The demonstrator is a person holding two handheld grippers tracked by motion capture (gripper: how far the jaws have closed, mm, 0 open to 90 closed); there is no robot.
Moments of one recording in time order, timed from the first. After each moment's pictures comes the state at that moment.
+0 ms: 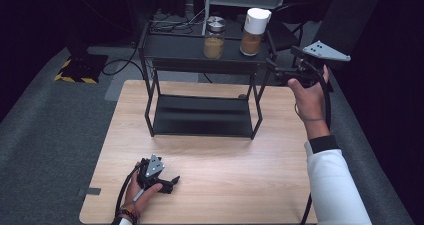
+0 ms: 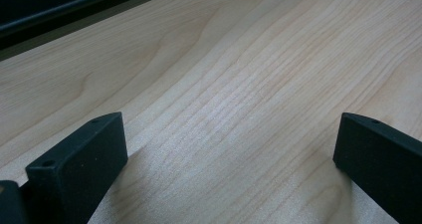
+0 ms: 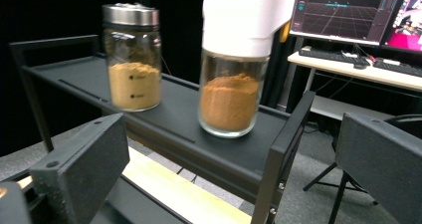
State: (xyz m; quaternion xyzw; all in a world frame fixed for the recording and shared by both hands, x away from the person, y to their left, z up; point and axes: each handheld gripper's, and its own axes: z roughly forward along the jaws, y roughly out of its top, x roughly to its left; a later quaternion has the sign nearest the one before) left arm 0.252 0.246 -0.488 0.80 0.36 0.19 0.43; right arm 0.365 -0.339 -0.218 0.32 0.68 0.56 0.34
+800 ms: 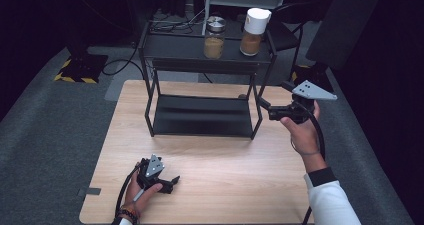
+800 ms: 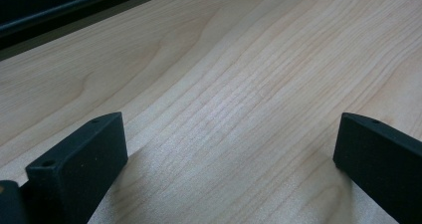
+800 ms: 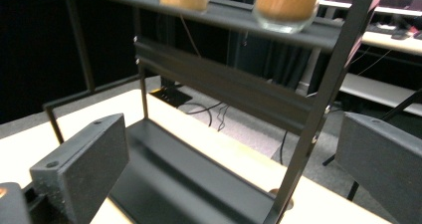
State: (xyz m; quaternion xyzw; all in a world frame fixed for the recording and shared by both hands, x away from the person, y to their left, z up) left arm 0.251 0.246 -0.488 0.80 0.36 0.19 0.43; right arm 0.329 -0.348 -0.283 0.30 0.72 0.54 0.30
